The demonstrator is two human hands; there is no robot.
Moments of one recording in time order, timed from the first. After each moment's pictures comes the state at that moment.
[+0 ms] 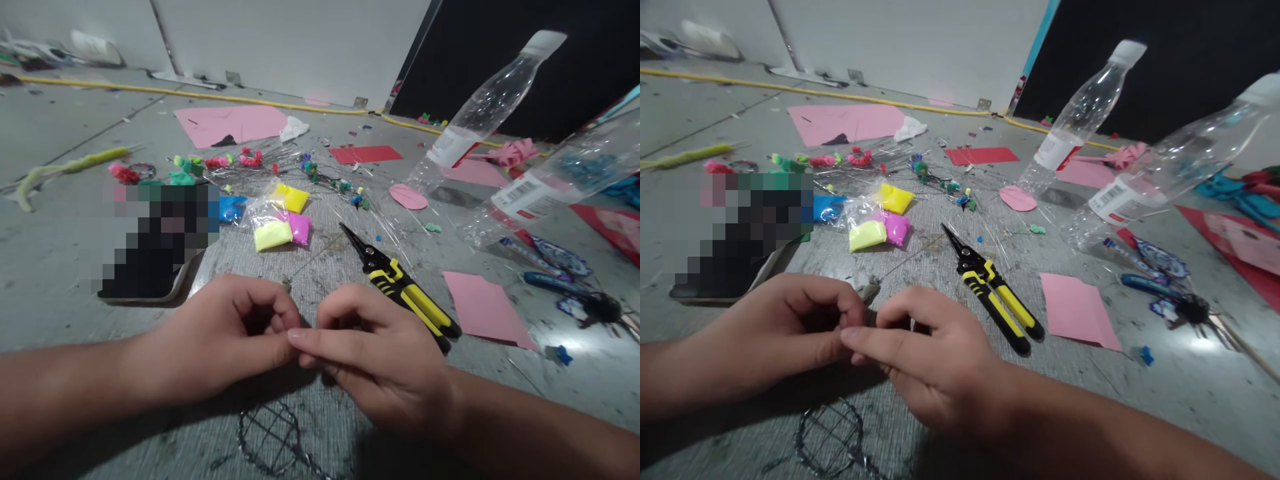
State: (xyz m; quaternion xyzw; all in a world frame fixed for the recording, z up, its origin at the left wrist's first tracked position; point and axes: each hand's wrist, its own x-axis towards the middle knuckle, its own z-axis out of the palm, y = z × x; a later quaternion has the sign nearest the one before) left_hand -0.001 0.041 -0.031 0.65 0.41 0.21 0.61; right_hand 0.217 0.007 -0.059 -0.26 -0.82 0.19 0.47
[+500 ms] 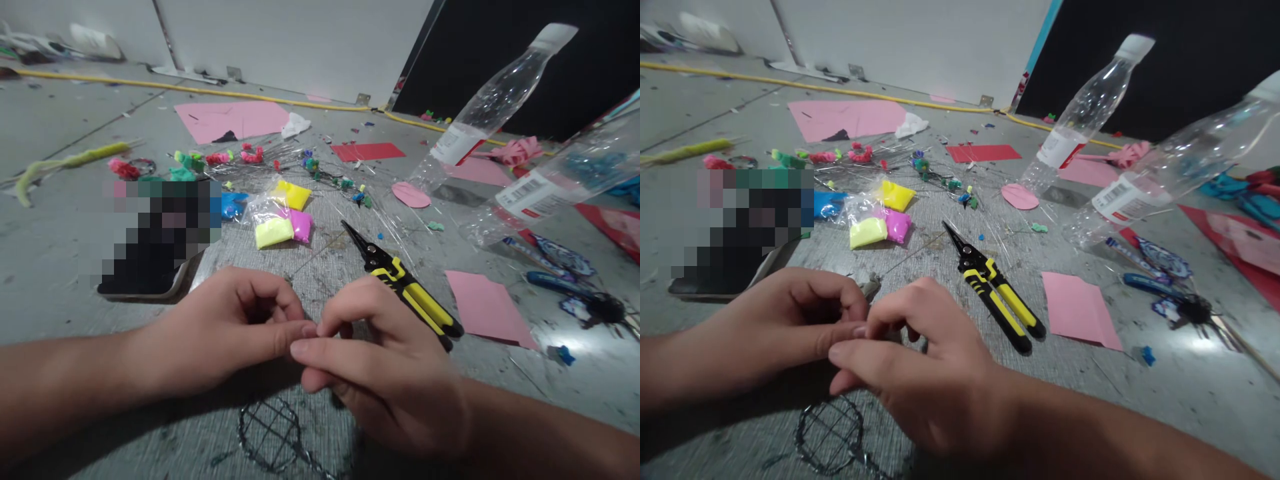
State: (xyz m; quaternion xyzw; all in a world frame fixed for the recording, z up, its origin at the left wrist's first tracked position) left_hand -0.002 0.042 -0.030 0.60 0.39 0.20 0.66; right_hand 0.223 0.000 -0.047 -0.28 -0.85 0.16 0.43
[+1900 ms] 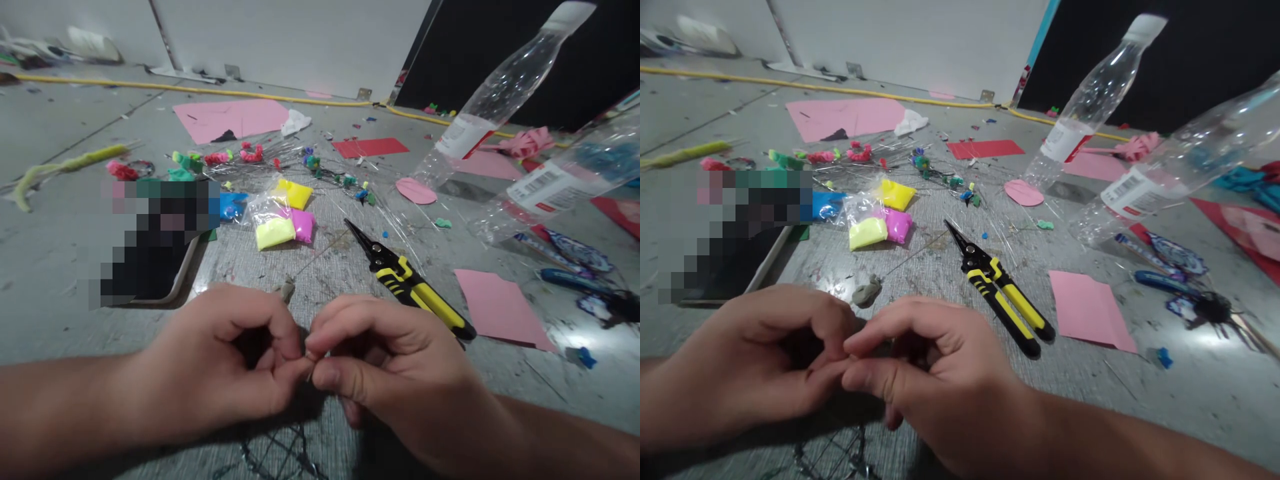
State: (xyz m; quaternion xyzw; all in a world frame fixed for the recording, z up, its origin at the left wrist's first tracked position) left_hand -0.004 0.029 -0.033 0.75 0.37 0.28 0.47; right_hand 0.203 -0.005 -0.046 -0.33 -0.54 0.61 0.47
